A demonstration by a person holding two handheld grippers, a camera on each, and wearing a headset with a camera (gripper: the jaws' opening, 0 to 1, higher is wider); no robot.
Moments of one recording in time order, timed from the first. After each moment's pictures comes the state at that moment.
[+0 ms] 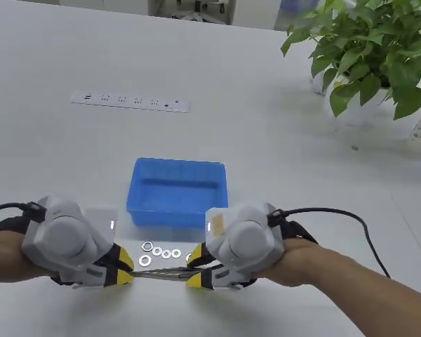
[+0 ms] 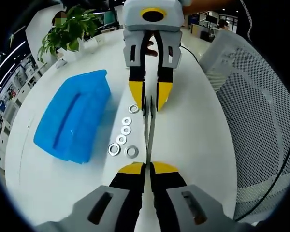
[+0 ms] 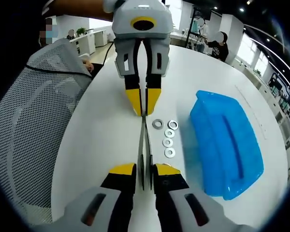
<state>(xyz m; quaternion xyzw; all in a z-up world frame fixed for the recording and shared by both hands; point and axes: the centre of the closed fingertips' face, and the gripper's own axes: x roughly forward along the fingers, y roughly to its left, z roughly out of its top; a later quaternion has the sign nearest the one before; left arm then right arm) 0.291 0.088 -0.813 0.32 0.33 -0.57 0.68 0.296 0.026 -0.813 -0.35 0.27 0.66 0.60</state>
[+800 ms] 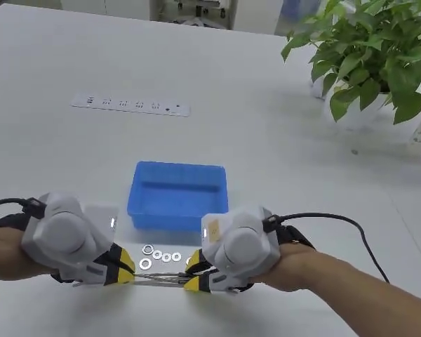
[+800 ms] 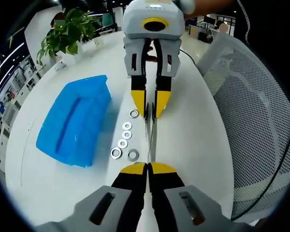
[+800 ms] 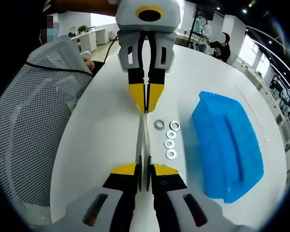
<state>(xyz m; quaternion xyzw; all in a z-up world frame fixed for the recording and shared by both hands) 0.290 0.087 -0.800 0.32 0.32 -0.58 0.68 0.296 0.029 -0.815 -0.36 0.26 0.66 0.60</state>
